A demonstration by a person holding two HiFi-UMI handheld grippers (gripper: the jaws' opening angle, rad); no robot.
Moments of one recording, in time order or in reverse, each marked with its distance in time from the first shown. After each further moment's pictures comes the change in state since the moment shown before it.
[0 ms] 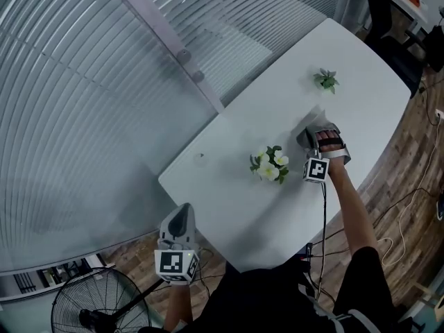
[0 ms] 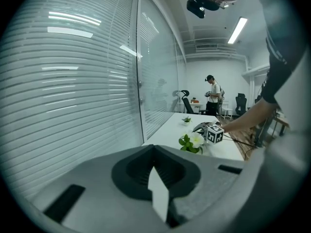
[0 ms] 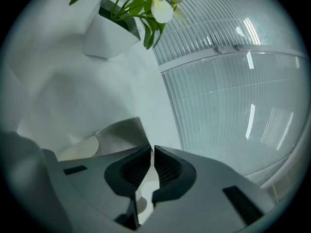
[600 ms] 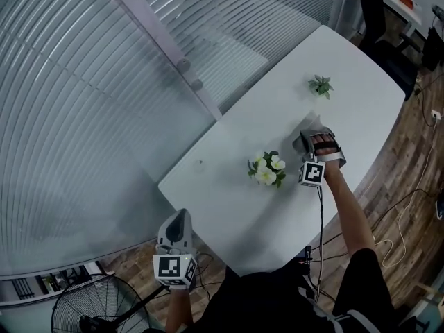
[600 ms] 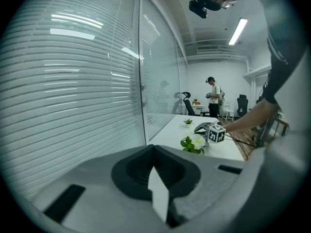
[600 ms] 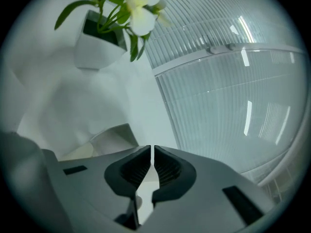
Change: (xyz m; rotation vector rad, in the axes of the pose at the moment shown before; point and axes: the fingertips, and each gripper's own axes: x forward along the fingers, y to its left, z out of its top) left arm -0.009 0.007 0.004 -0.002 -0.018 0.017; right arm -0.009 -0.017 0.009 0.045 -0.012 -0.011
